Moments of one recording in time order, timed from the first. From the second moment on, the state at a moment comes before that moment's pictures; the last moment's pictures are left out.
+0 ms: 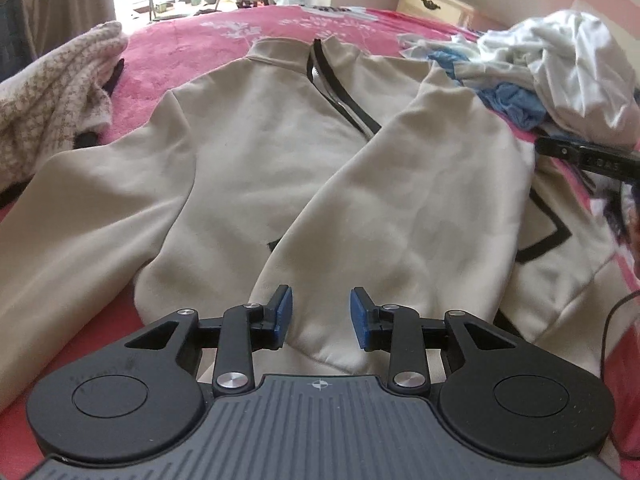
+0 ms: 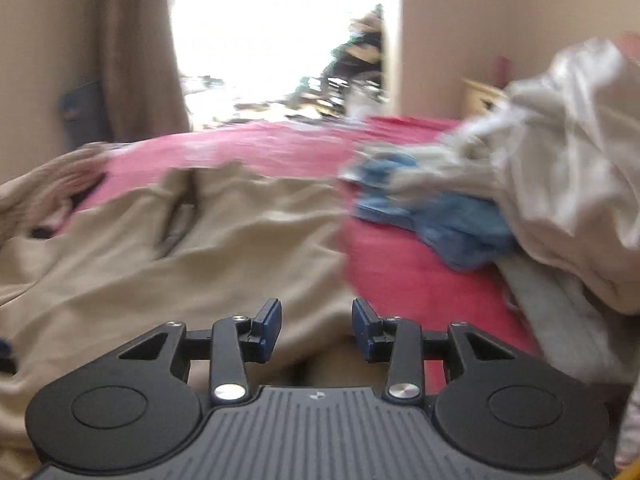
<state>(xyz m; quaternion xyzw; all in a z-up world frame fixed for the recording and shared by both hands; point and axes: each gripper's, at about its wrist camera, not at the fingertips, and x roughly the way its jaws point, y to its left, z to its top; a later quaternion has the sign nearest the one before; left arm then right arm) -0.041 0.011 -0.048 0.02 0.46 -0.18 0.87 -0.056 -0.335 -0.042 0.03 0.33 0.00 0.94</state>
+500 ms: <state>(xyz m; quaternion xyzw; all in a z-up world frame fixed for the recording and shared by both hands) -0.036 0.004 -0.059 0.02 0.47 -0.17 0.87 -0.043 -0.336 -0.080 -0.07 0.34 -0.03 0.94</state>
